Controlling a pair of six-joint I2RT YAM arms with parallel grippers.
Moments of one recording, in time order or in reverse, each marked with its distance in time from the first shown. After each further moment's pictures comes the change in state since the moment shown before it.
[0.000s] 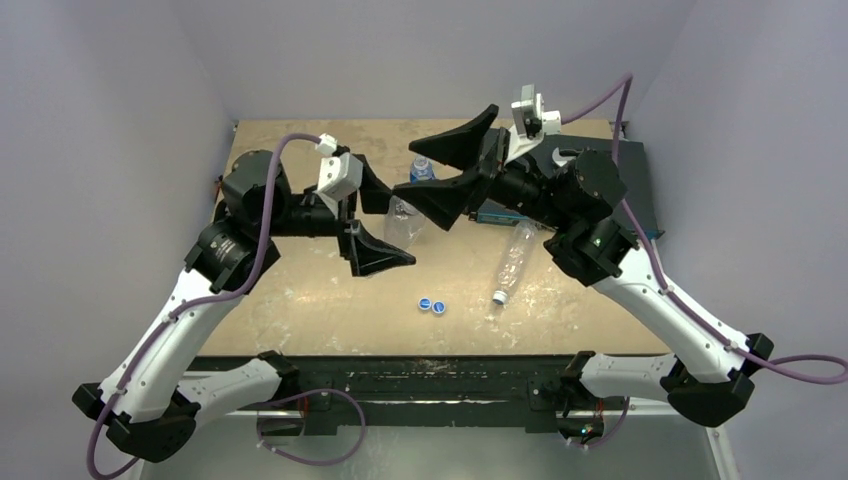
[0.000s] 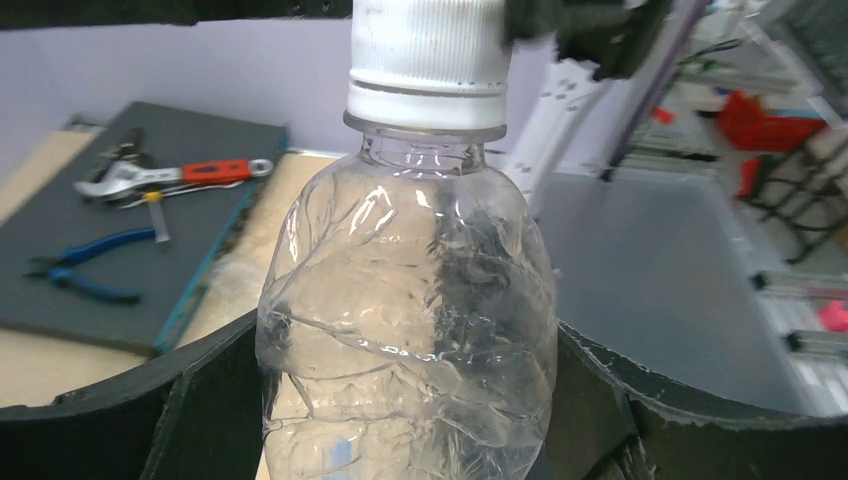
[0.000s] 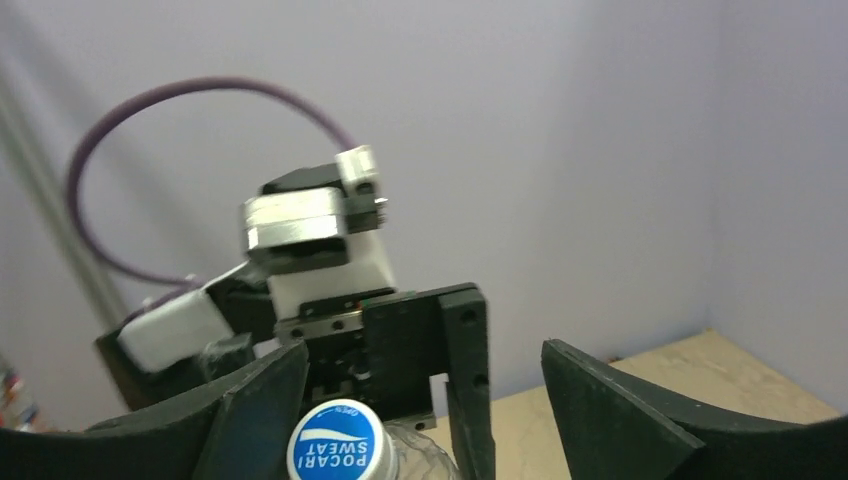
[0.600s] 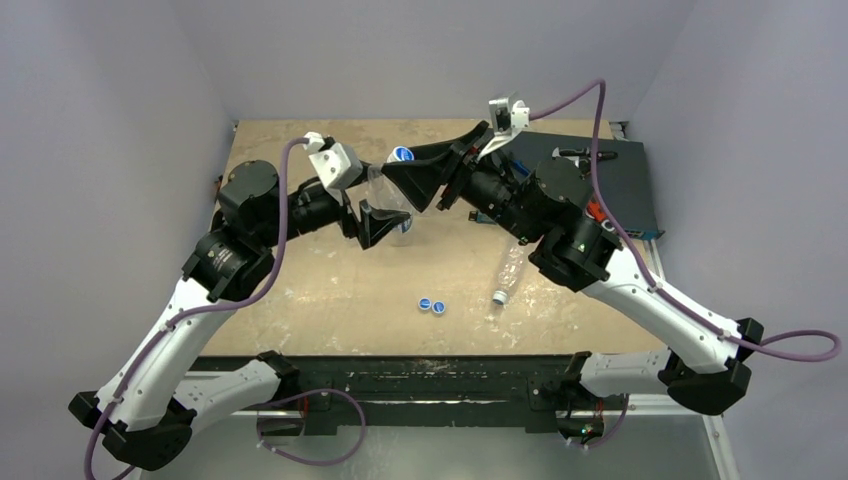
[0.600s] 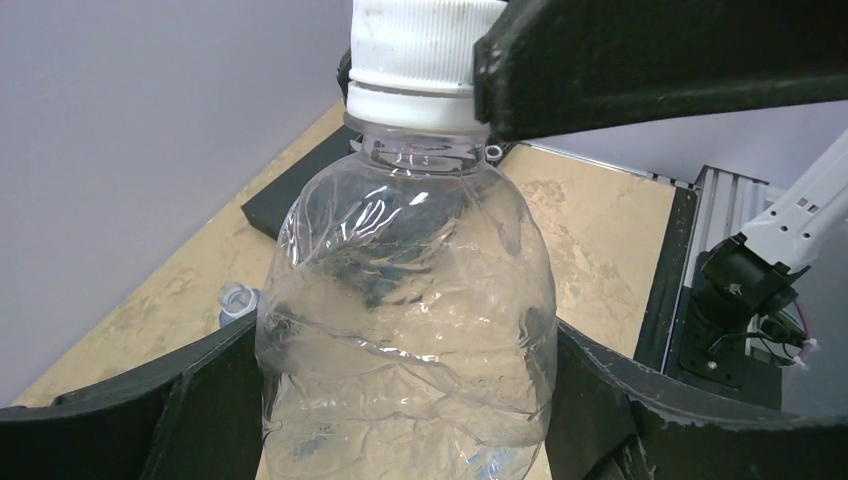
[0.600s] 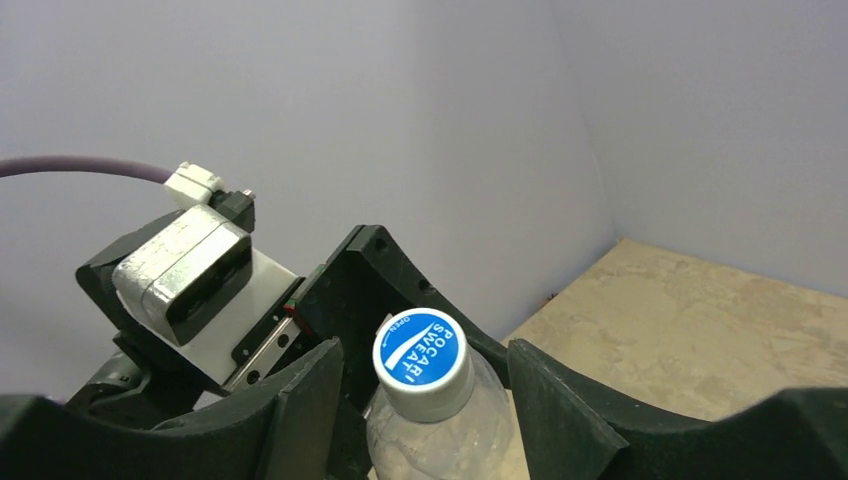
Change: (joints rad) left arm 0.000 -0.056 -0.061 0.004 -0.507 0.183; right arm 0.127 0.039 0.029 -0.151 0.492 0.068
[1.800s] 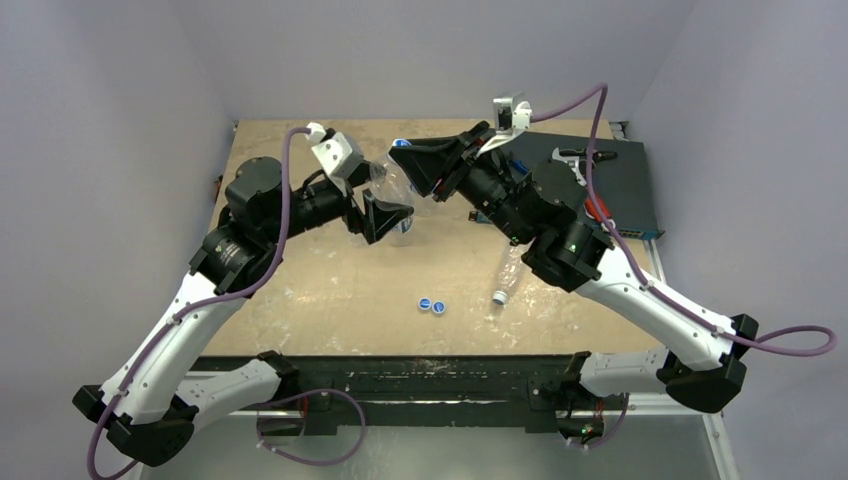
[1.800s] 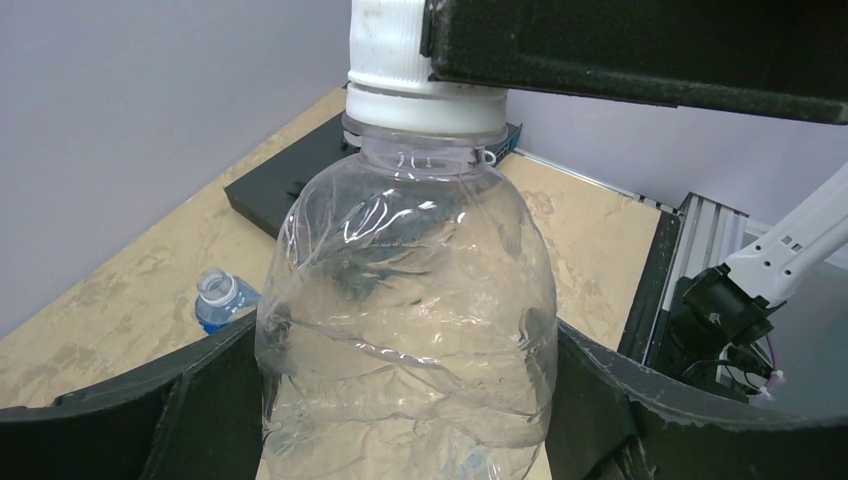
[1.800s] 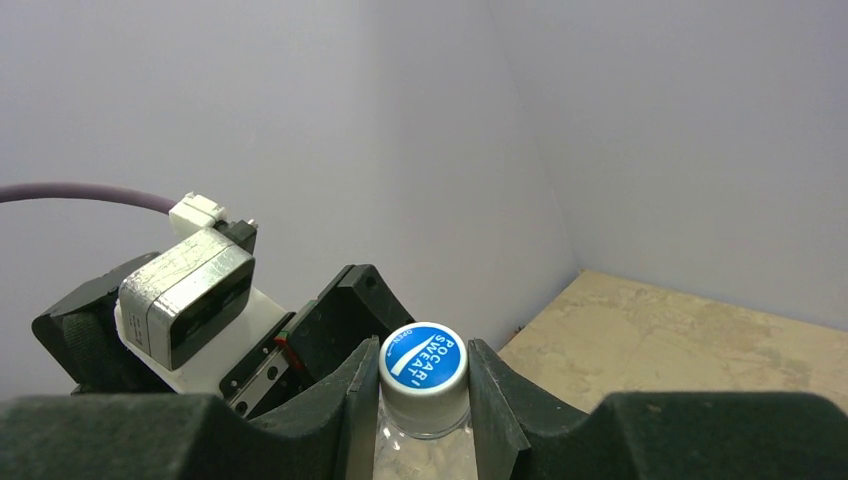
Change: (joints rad) left arm 0.000 0.025 -0.007 0.024 -0.038 -0.104; right arm 0.017 0.019 -0.023 0.080 0.119 -0.035
